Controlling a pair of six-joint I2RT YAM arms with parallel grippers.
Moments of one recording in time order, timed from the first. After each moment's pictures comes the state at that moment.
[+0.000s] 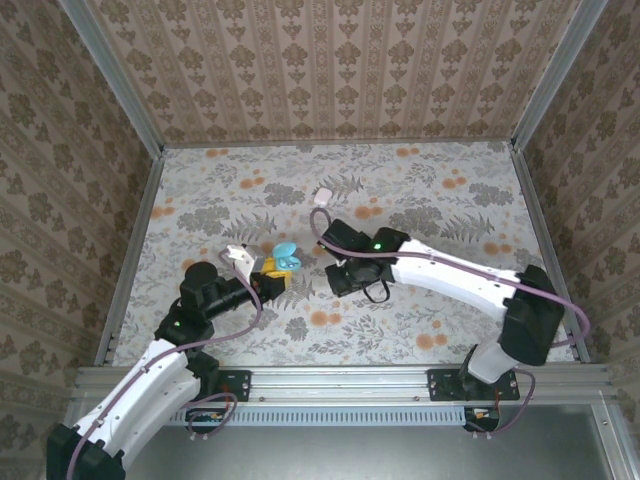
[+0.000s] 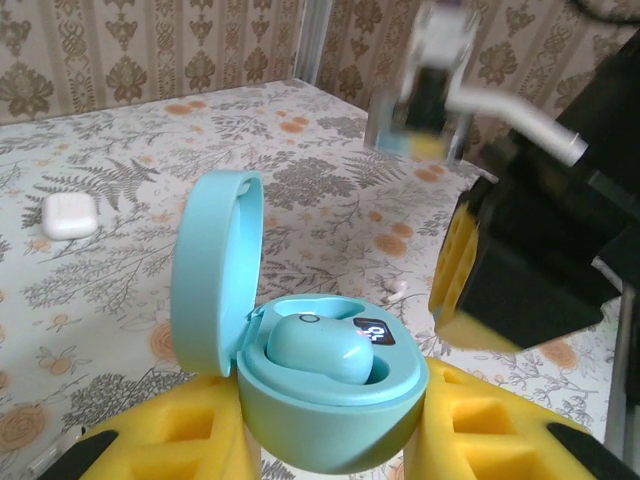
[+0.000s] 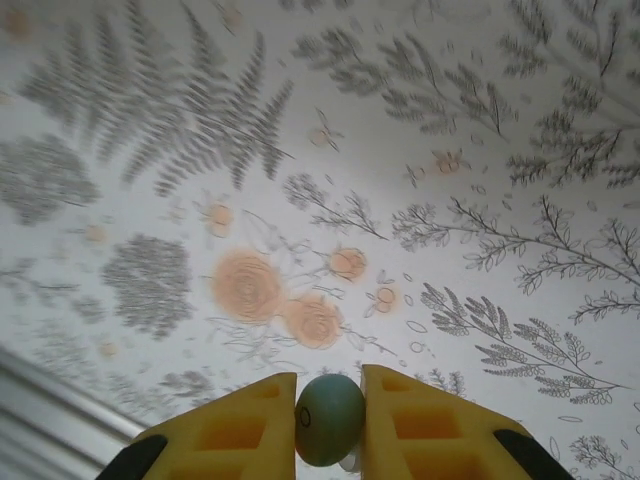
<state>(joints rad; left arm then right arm) -0.52 0.57 0.31 0.06 0.53 -0.12 0.92 1.54 1.28 -0.89 0.03 0.54</state>
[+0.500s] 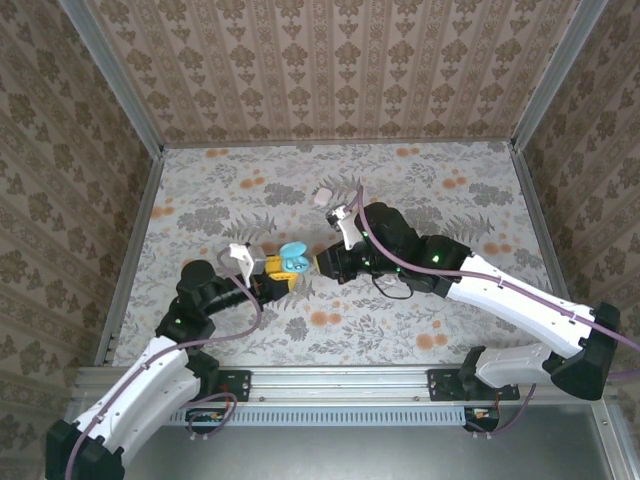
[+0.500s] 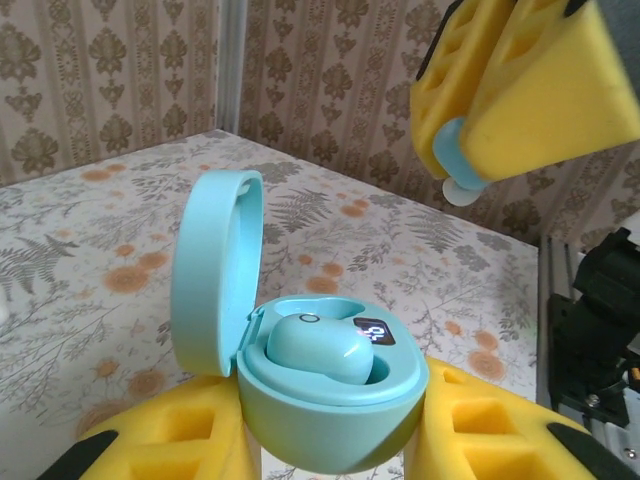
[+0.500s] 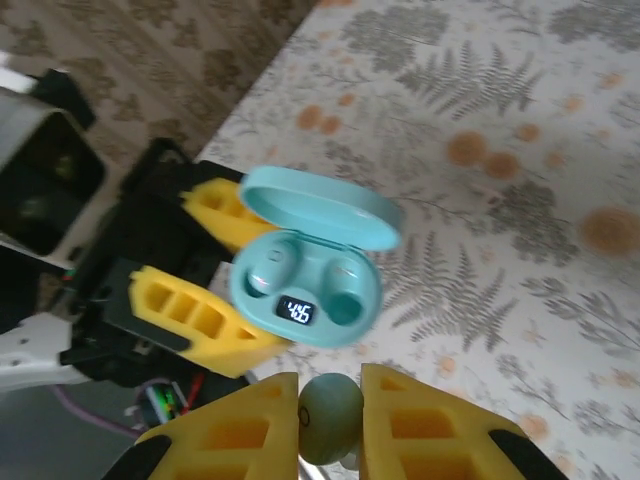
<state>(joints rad) -0.52 0.61 0.33 0.18 0.69 -0.12 0.92 1.25 1.22 -0.54 -0.18 0.47</state>
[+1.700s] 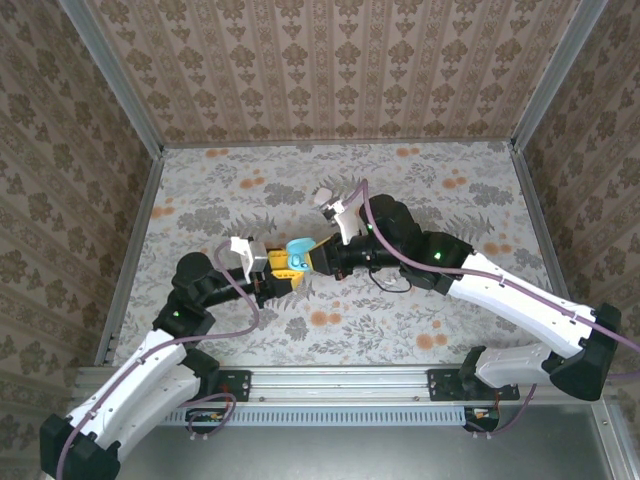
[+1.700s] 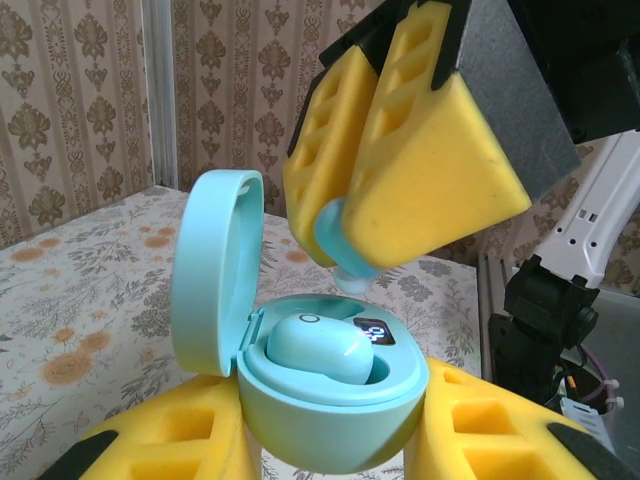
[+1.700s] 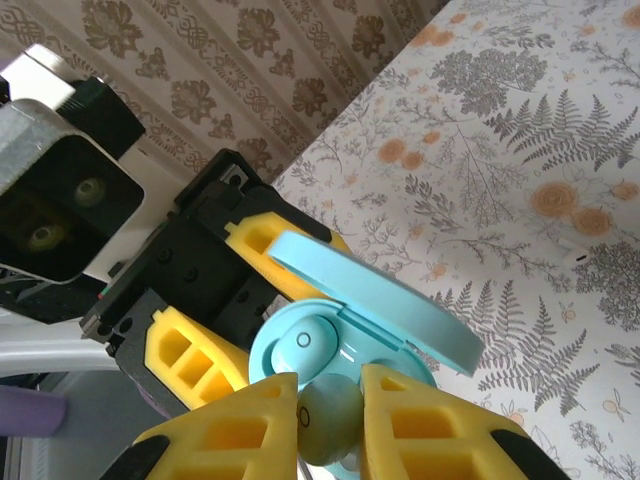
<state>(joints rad) -0.57 0.64 0.43 0.21 0.77 -0.12 0.89 1.26 1.24 -0.45 -0.30 0.45</state>
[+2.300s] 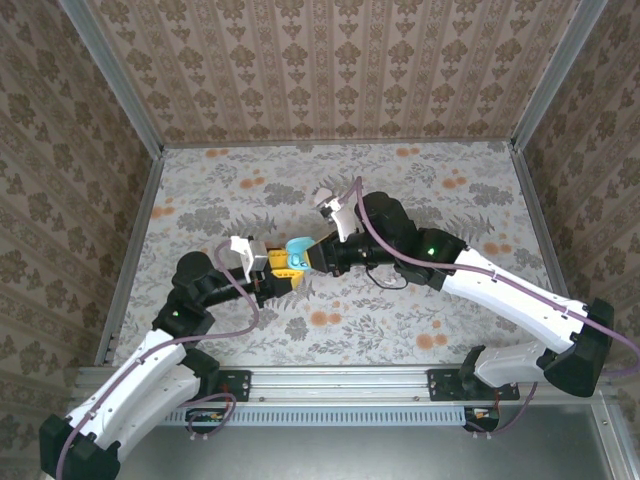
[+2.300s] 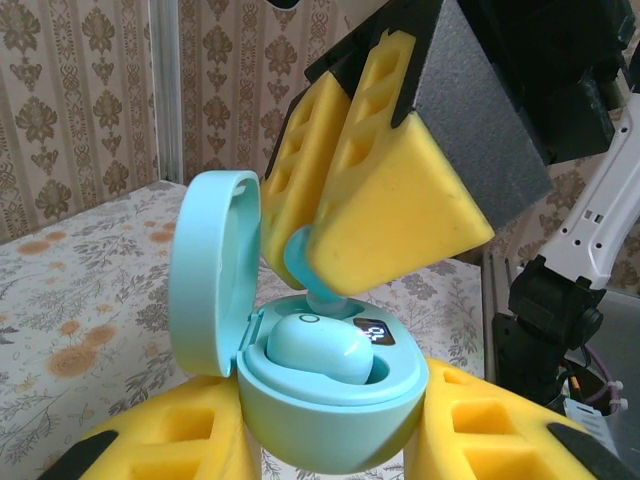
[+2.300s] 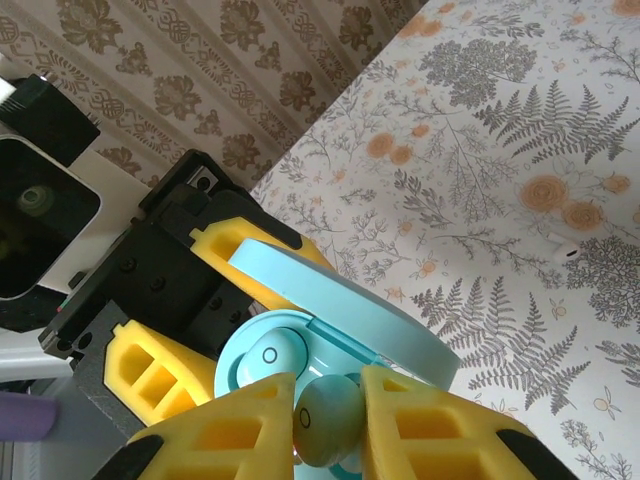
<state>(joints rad) -0.57 0.64 0.44 0.19 0.76 -0.12 0.87 1.29 1.25 -0.45 -0.31 0.44</state>
